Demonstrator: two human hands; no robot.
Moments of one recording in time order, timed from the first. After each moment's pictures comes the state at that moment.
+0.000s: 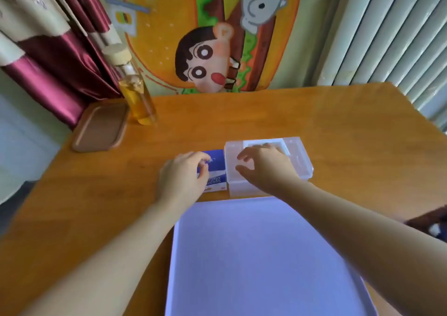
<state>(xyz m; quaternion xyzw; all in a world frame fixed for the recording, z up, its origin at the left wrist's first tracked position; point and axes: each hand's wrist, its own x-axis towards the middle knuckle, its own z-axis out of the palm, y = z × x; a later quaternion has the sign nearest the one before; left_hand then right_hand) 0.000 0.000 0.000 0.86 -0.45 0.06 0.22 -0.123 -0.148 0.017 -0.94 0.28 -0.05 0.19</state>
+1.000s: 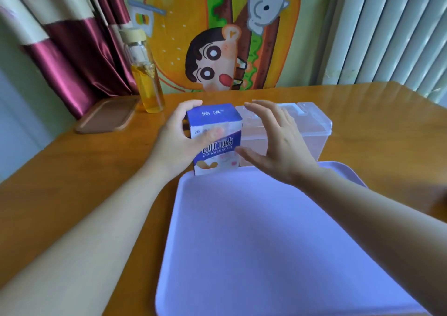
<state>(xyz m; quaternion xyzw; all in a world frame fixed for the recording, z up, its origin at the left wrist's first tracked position) -0.023 0.049 -0.041 0.73 -0.43 -0.06 0.53 -0.156 -0.106 -0.067 -0.92 0.10 -0.36 0.11</state>
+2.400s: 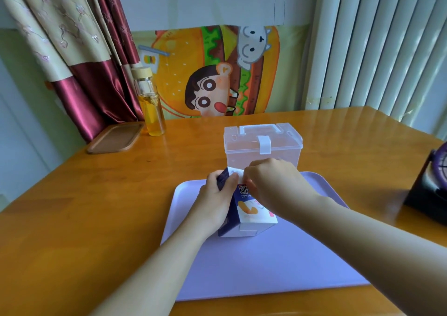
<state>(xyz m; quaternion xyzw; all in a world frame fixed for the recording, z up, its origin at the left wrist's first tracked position) -0.135 0.054 -0.076 0.73 -0.29 -0.27 0.55 -0.229 -0.045 -0.037 -0.97 0.15 -0.14 -0.09</state>
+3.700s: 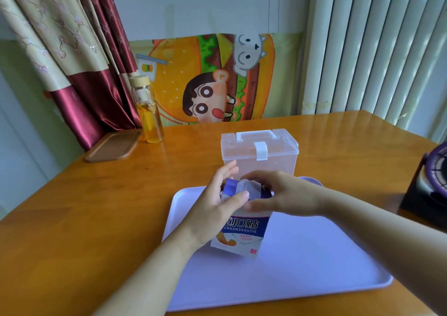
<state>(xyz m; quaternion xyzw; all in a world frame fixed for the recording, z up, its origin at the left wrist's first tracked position) -0.137 0.068 -0.067 0.65 -0.46 -0.25 0.54 -0.250 -0.076 -0.040 -0.91 0.13 -0.04 0.40</state>
